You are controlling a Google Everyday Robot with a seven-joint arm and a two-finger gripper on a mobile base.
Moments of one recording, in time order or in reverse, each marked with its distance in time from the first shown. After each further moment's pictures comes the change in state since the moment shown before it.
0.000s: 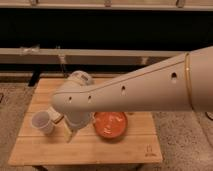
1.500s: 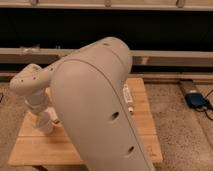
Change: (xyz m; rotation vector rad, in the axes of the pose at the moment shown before) arm -0.212 0.086 0.107 -0.076 0.021 -0.386
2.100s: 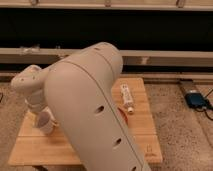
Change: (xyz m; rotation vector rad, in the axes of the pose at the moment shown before) arm -0.015 -0.003 0.020 -0.043 0.008 -0.006
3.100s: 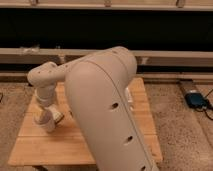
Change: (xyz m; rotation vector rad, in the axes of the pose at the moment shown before) arm 0.007 -0.026 -0.003 -0.117 -0.072 0.077
